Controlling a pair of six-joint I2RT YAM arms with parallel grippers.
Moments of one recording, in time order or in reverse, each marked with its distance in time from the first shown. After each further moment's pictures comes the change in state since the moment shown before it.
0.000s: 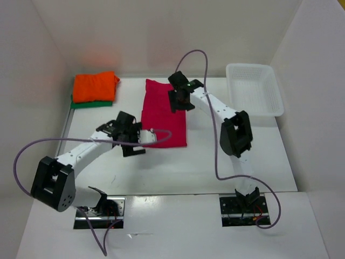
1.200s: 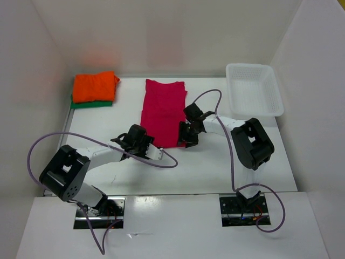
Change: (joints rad) left arm -0.229 0.098 -0.291 0.491 -0.205 0.386; right arm -0.021 -0.432 -1.025 0.470 -0.481 0.298
